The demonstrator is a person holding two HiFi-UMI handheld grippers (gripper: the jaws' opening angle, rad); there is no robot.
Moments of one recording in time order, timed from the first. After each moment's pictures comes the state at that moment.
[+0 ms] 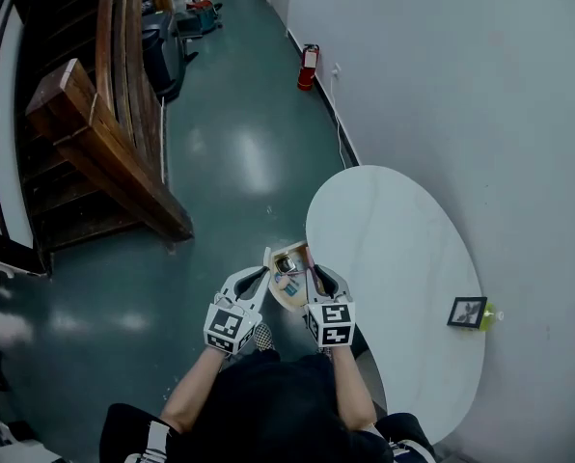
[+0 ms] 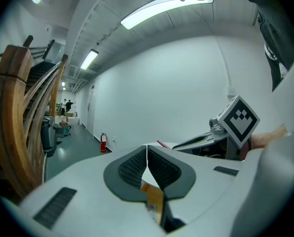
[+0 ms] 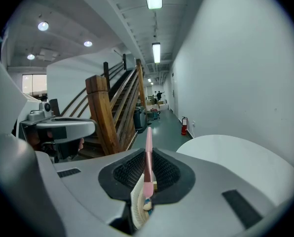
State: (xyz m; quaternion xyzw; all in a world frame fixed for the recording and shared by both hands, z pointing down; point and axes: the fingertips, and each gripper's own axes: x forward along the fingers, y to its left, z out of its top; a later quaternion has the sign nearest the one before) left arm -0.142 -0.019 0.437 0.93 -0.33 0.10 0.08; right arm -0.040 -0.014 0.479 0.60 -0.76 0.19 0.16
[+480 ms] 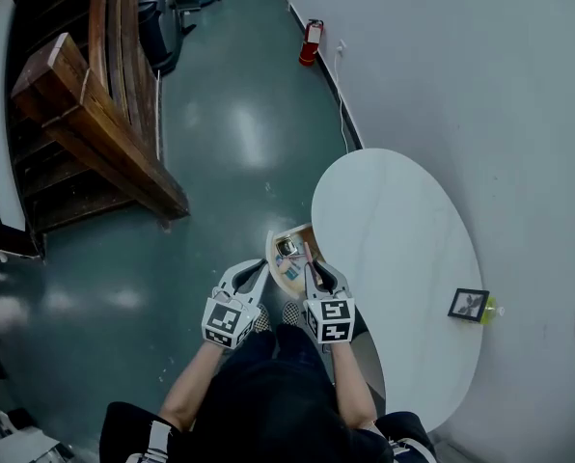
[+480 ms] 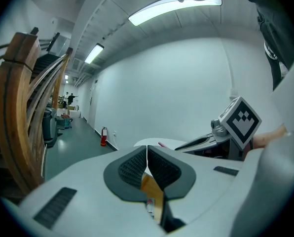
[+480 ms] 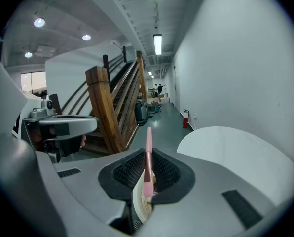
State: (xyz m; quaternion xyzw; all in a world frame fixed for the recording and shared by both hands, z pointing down) left arm -0.161 -0.026 0.468 0.93 -0.34 0.10 0.12; right arm -0.060 -0.013 0.512 0.59 -0.75 0.22 0.19
